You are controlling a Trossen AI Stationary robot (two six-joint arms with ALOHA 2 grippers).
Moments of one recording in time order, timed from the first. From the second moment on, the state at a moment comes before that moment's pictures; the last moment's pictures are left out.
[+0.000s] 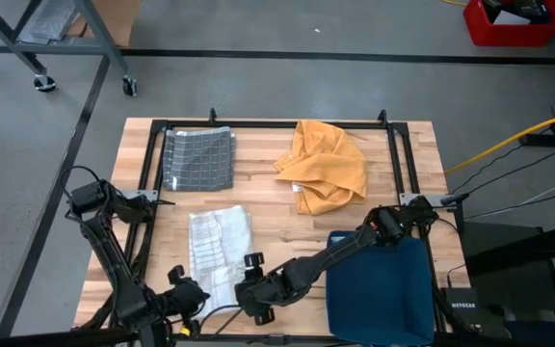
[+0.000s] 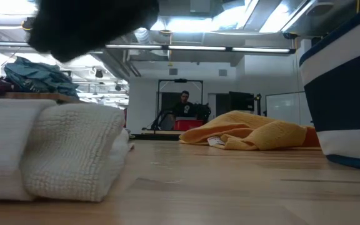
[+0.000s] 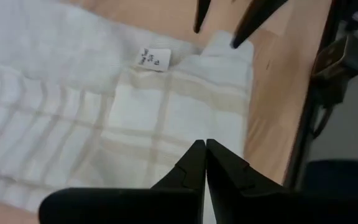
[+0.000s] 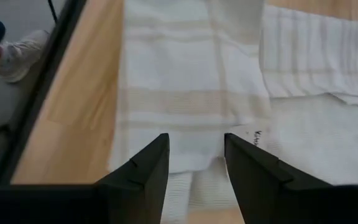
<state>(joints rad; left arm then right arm) -1.11 1.76 1.25 -0.85 -0.78 -1.52 0.49 2.41 2.15 -0.70 0.27 0.14</state>
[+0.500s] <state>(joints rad) -1.04 1.76 1.25 -0.81 -0.54 -1.26 0.56 2.41 2.17 -0.68 0.22 0.28</state>
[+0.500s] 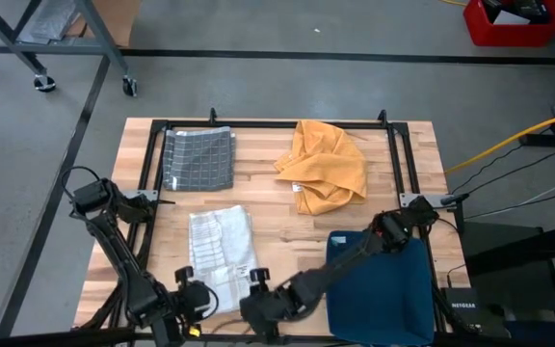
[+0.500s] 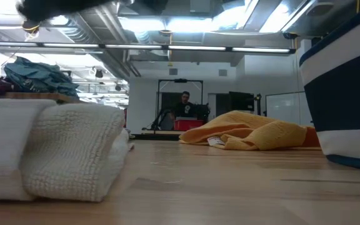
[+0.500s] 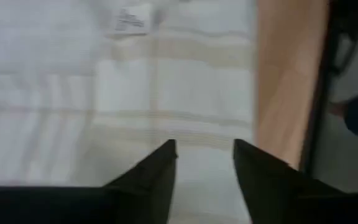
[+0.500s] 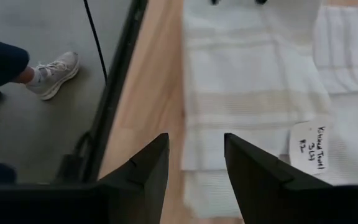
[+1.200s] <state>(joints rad) -1.04 1.76 1.25 -0.53 -0.41 -1.17 0.62 2.41 2.17 -0.49 0.26 0.29</state>
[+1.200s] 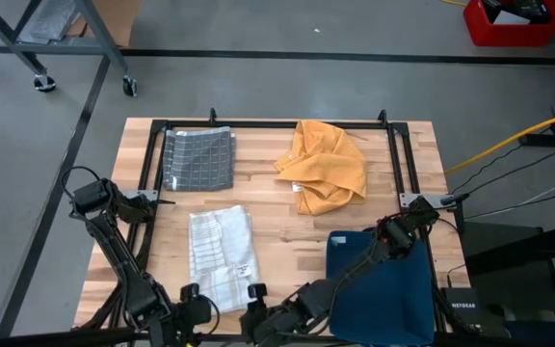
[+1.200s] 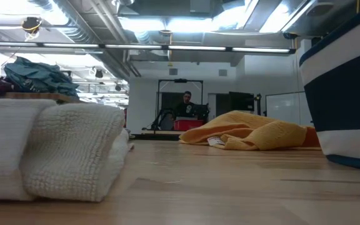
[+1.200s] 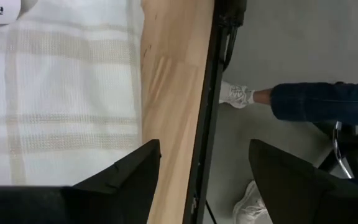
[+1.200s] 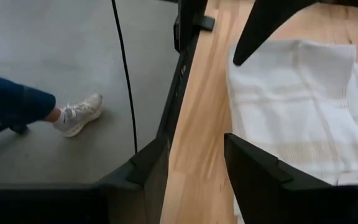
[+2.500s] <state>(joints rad) -1.07 1.76 1.25 -0.66 -0.42 -1.47 0.62 2.41 2.17 -0.66 0.19 0.23</state>
